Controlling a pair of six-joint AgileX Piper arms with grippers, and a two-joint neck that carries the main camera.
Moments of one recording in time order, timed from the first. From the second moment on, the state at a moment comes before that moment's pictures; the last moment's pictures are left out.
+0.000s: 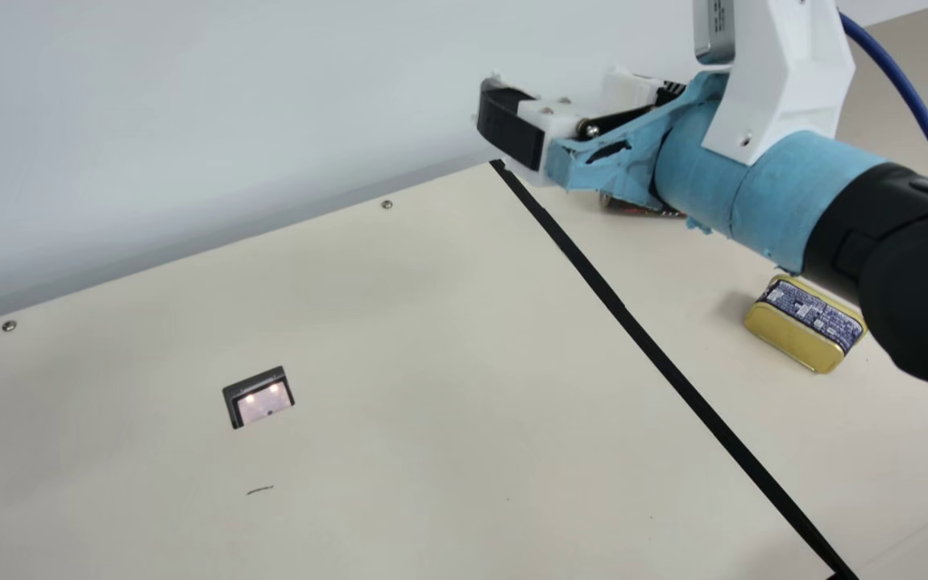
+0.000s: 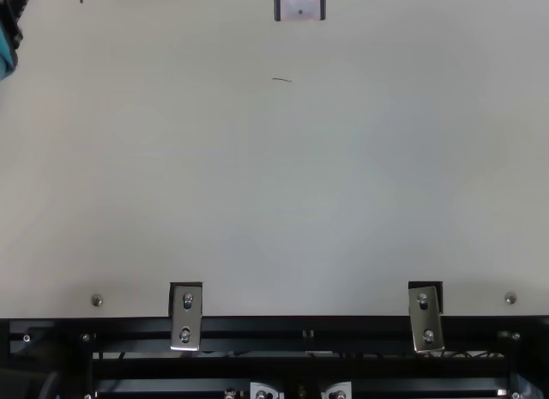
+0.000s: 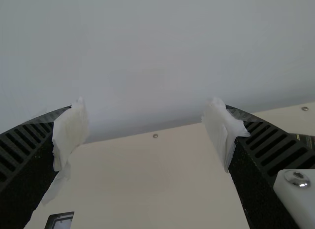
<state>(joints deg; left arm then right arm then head) -6.0 67.4 -43.0 -84.0 12.9 22.9 -0.8 57.2 -47.9 11.5 10.3 1.0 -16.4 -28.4</state>
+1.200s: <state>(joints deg) -5.0 22.0 -26.7 -3.6 28.1 -20.2 -3.1 50.0 -44.7 13.8 16.6 0.0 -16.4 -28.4</state>
